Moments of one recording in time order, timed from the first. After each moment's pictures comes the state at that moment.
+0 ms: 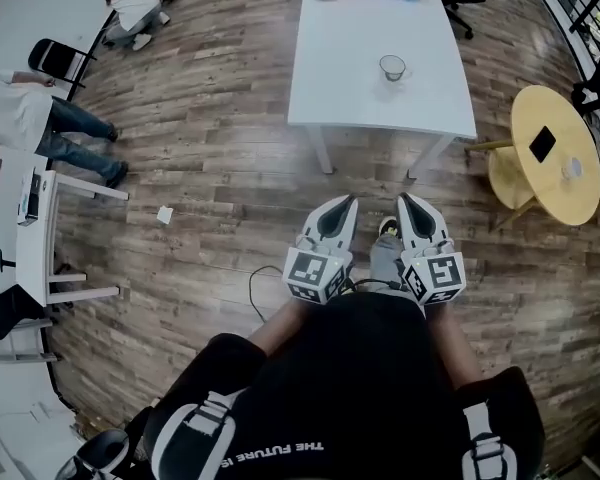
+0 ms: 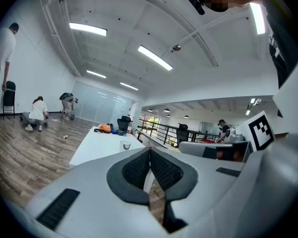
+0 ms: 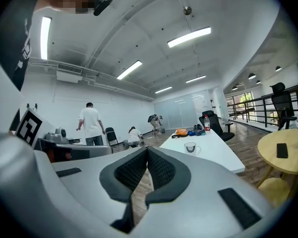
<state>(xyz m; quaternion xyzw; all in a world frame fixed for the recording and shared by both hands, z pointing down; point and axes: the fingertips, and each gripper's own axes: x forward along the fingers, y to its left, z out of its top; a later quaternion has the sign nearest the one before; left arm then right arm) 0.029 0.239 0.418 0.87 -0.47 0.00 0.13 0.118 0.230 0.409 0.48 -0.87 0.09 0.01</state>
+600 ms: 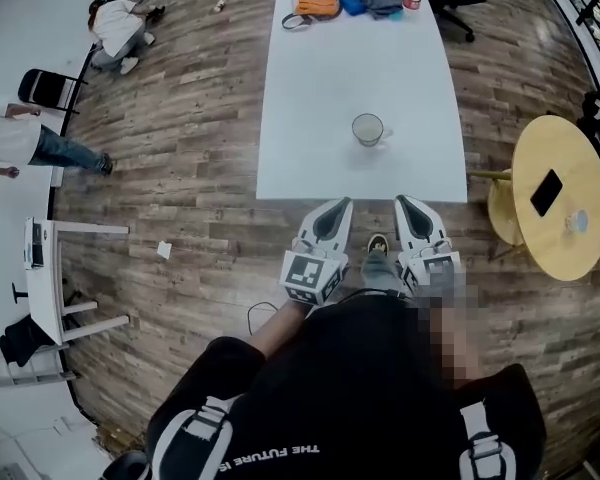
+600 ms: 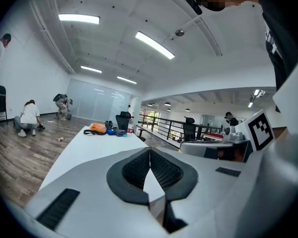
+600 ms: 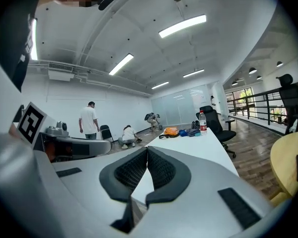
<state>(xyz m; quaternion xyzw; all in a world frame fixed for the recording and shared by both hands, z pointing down) 0.106 -0.015 0.446 0.87 -0.47 0.05 0.13 0.200 -0.021 0.448 0.48 -0.87 0.11 0.04</state>
